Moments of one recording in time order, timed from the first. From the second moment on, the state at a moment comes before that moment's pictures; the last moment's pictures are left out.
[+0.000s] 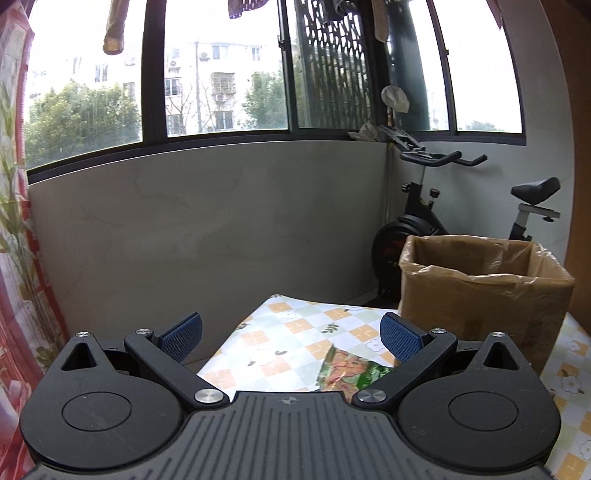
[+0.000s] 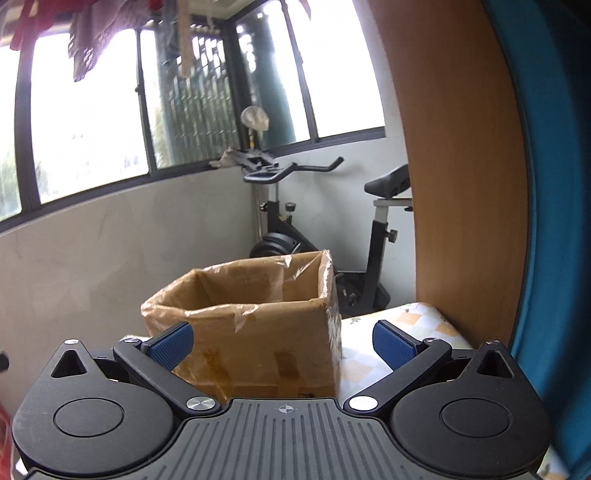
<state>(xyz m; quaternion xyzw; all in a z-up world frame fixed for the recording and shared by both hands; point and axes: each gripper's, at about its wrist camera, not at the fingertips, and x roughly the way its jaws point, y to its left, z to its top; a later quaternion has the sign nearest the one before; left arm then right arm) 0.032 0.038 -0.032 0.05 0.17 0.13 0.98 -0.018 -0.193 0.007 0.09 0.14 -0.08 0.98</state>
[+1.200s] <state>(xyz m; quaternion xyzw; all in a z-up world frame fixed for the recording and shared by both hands) 0.096 0.075 -0.201 -0.04 0.38 -0.06 0.92 0.044 -0.204 -0.152 0.11 0.28 -0.10 0.95</state>
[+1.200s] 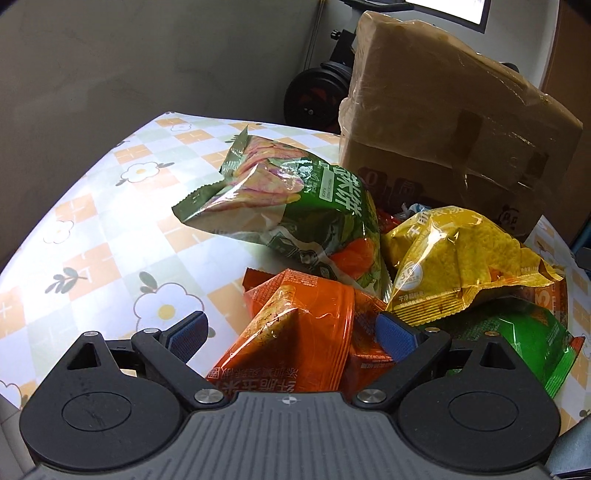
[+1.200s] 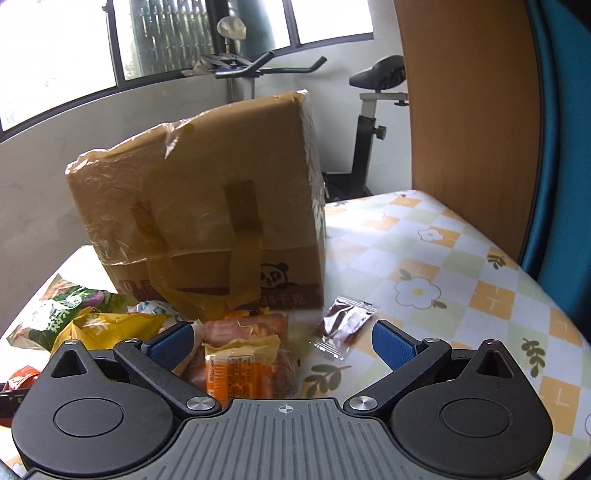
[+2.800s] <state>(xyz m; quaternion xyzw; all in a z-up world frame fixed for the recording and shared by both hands) 0.037 0.069 -0.178 -0.06 0.32 -0.01 0.95 0.046 -0.194 -0.187 0.13 0.39 0.01 0.91</state>
